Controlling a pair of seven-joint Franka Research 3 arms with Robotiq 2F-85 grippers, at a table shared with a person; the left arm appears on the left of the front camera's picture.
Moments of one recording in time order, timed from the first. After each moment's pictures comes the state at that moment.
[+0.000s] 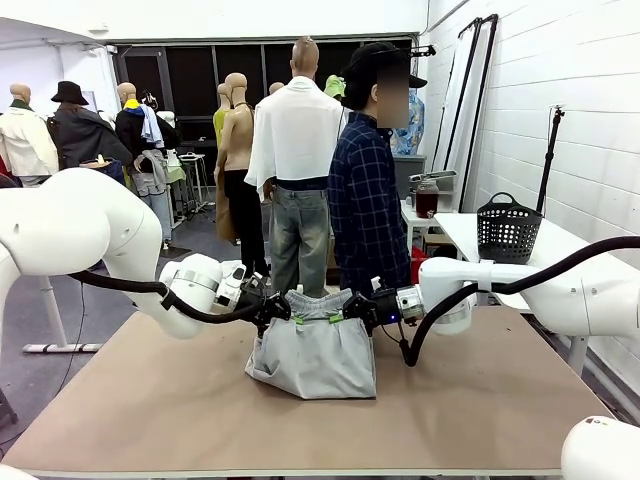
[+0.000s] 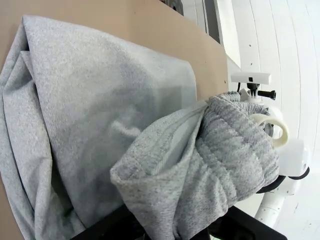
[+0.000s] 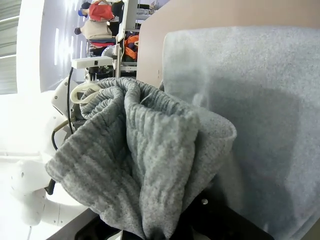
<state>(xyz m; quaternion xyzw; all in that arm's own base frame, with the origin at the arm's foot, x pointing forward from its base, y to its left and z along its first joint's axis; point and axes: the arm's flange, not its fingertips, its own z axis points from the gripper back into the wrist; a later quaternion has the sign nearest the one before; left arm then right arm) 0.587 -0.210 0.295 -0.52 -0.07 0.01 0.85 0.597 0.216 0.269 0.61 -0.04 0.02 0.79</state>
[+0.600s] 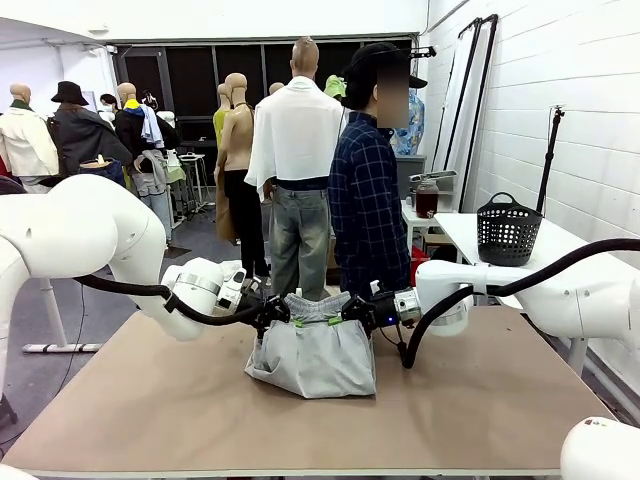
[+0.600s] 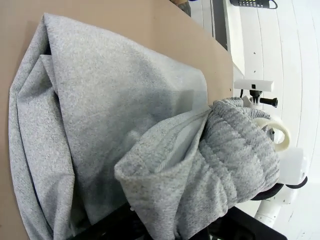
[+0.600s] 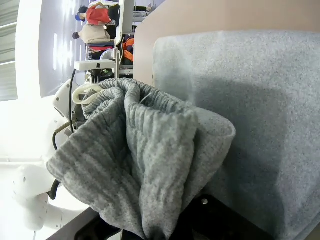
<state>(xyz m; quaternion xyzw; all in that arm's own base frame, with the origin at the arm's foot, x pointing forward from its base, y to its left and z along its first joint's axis) 0.597 -0.207 0.280 -0.51 -0.06 0.04 0.86 0.606 0.220 0.257 0.61 -0.03 0.00 0.79</state>
